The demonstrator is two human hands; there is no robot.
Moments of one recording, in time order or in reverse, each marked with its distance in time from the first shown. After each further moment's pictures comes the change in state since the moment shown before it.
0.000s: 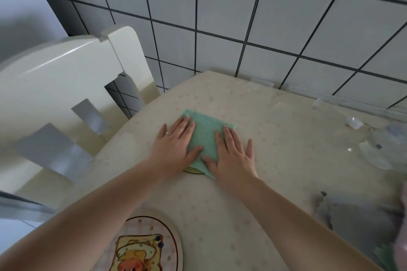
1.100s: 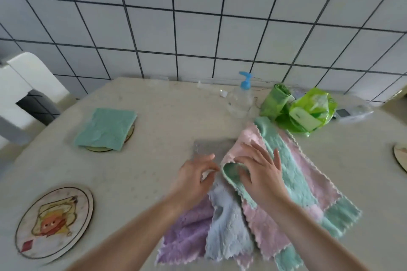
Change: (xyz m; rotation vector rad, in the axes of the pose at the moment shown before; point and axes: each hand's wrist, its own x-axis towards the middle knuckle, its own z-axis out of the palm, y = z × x) left_hand -0.122 0.315 -0.003 -0.760 0.015 0.260; right_hand -0.289 0.214 -0.077 0.144 0.407 0.160
